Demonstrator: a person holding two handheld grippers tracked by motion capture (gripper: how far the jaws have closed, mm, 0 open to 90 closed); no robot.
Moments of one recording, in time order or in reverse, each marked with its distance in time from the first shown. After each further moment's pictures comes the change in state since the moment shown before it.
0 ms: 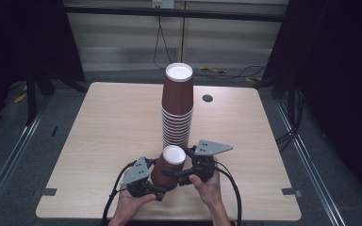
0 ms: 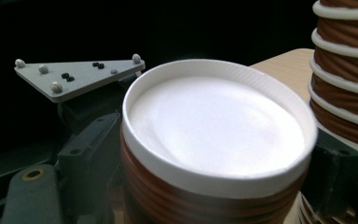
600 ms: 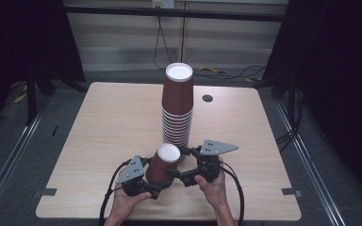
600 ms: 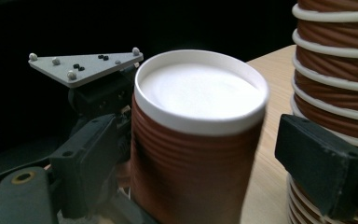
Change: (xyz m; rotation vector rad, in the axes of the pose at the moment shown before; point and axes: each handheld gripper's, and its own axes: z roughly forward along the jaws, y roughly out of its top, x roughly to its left) left arm 0.008 0.000 -0.013 0.014 0.038 -0.010; right arm -0.002 0.002 -0.014 0.014 -0.010 0.009
